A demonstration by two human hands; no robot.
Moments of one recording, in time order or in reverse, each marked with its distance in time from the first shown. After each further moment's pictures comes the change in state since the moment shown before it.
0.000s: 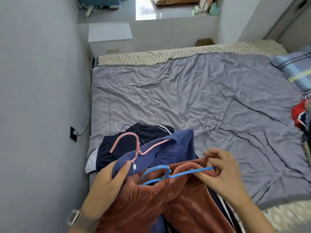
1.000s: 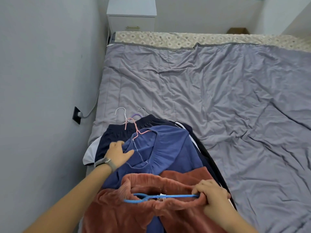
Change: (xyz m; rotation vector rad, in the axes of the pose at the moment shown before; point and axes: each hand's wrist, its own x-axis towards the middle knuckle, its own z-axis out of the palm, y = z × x) left_hand 0.195 -0.218 0.019 0.580 -0.063 -0.297; right_hand 0.022 0.090 0.128 -0.247 -0.744 0.007
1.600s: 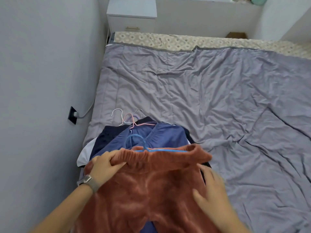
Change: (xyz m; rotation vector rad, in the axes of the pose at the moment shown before) left_hand -0.051 -0.003 -0.014 -0.169 0.156 0.215; right_hand 0.009 0.003 -0.005 0.107 0.365 0.060
